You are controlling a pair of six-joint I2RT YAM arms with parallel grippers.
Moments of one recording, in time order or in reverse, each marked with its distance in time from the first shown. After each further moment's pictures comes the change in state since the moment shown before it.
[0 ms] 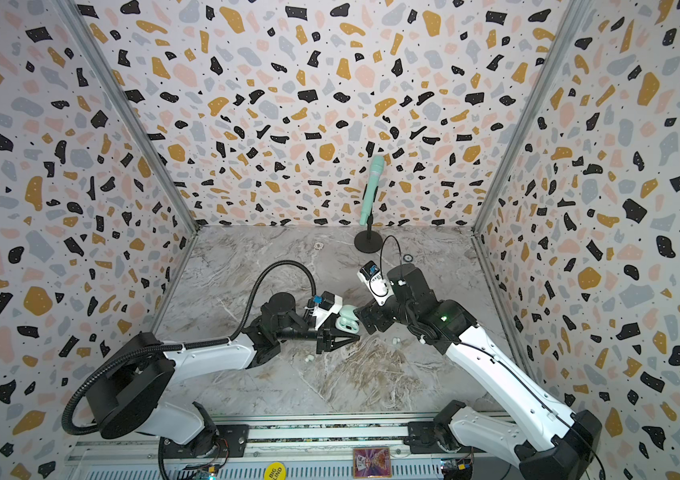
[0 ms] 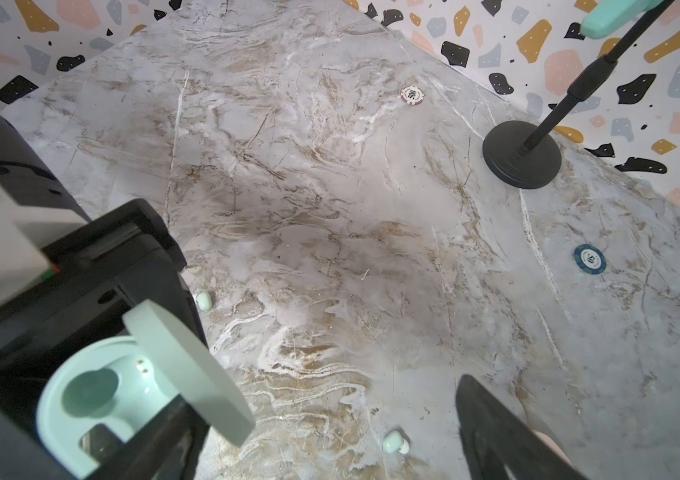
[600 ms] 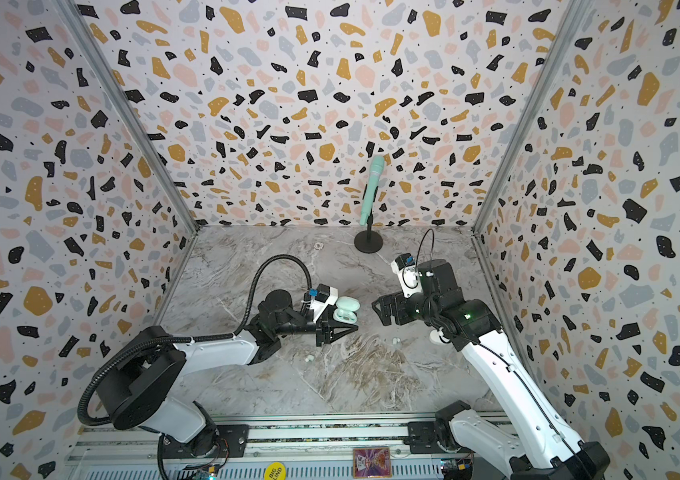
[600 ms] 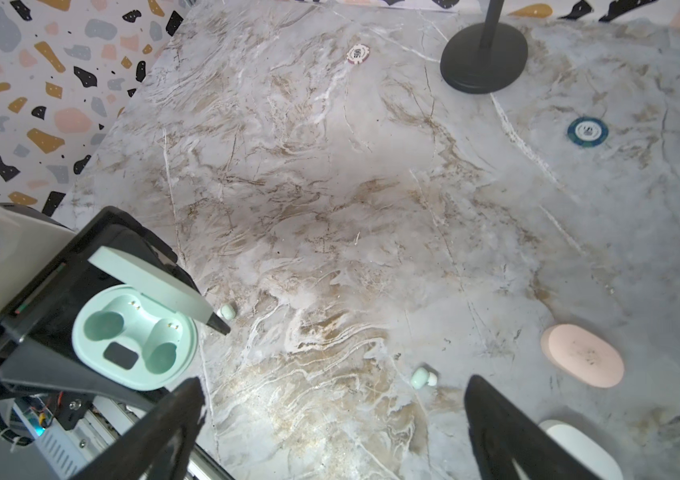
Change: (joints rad) left arm 0.053 0.060 -0.002 0.139 -0.005 -0.066; right arm -0.220 -0.066 -0.011 -0.129 -0.155 0.250
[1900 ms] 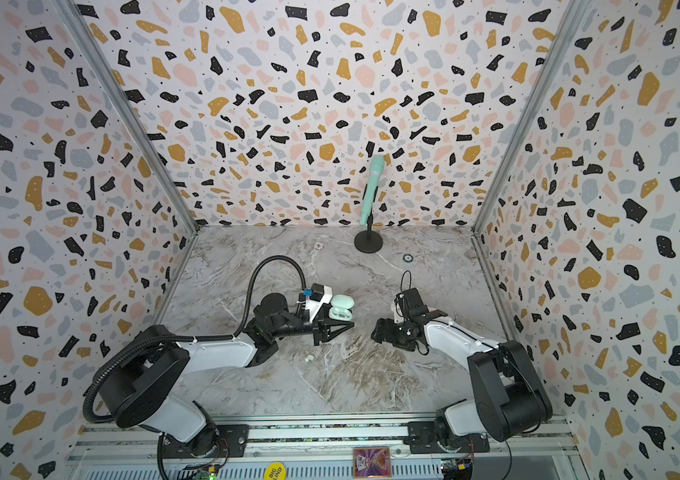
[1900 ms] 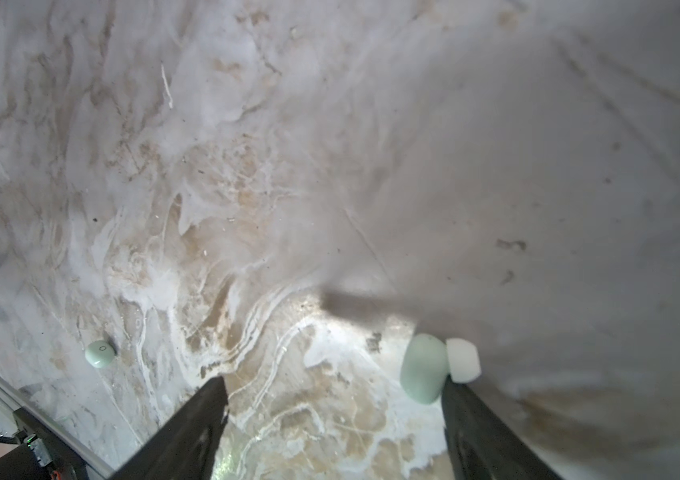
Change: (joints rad) left arm 0.022 0.004 -0.056 0.080 -0.050 -0.033; right arm -0.055 0.407 -0.413 0.442 -0.105 0.345
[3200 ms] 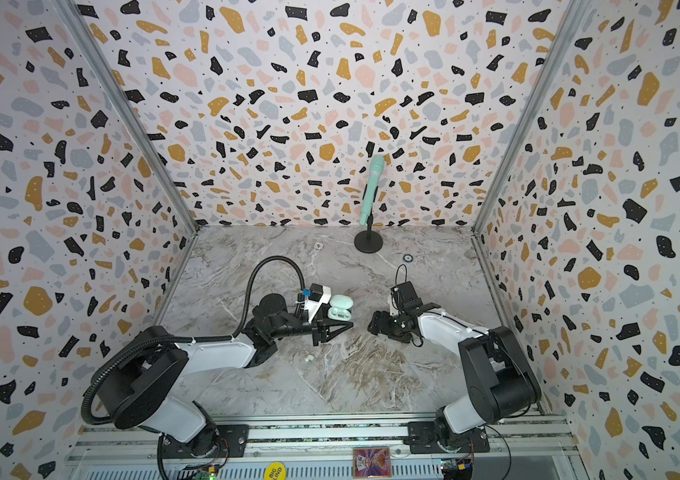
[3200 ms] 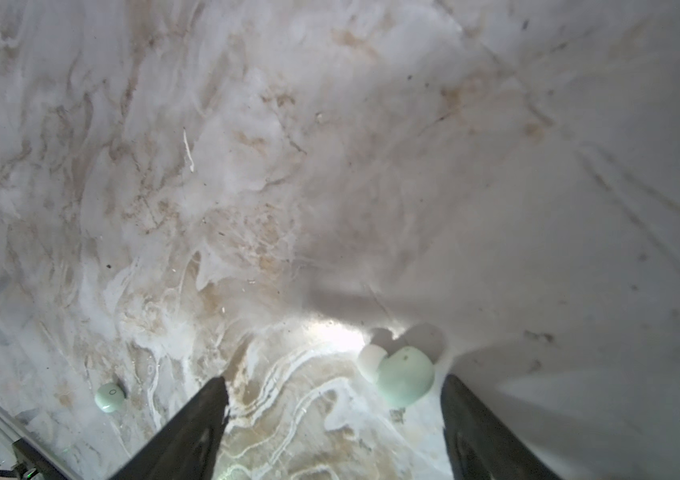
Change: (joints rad) left arm 0.006 -0.008 -0.008 0.003 0.000 -0.007; right arm 0.007 0.098 0.072 0.053 0.023 0.025
